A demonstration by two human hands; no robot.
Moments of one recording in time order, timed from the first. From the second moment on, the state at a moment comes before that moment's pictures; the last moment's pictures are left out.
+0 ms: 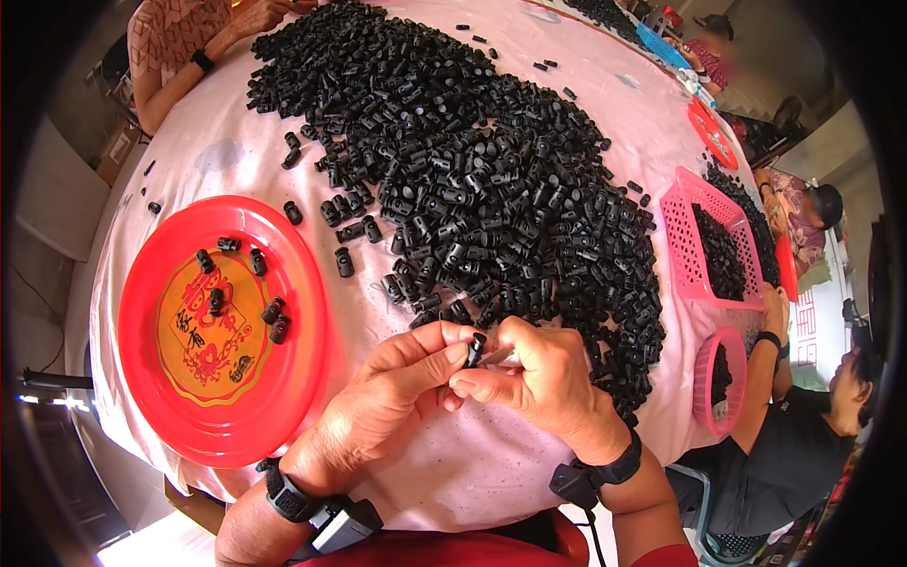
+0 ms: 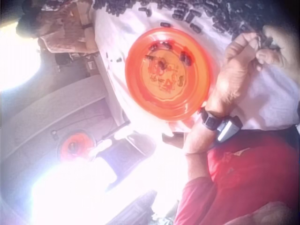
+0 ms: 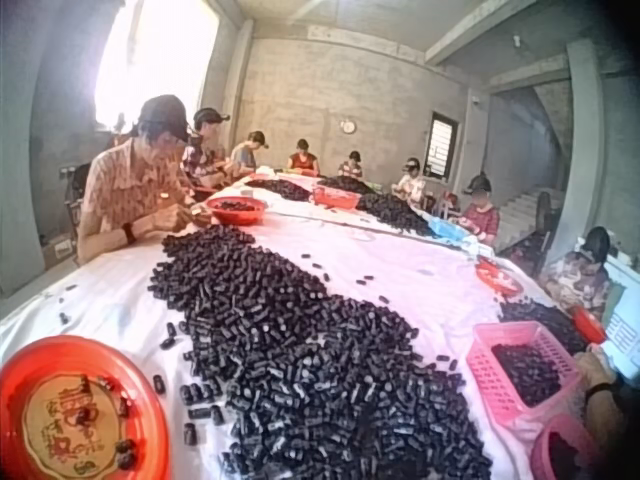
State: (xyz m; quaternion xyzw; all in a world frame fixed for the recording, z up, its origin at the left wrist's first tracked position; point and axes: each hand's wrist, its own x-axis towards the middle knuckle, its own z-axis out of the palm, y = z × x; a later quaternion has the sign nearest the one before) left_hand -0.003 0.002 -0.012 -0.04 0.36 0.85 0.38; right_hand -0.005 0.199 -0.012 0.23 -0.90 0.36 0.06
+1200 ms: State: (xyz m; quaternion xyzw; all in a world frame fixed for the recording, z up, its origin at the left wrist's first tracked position) left_hand -0.002 -0.003 -0.005 -0.04 0.33 0.87 0.36; right_hand 0.000 0.193 0.010 0.19 -0.76 0.62 -0.06
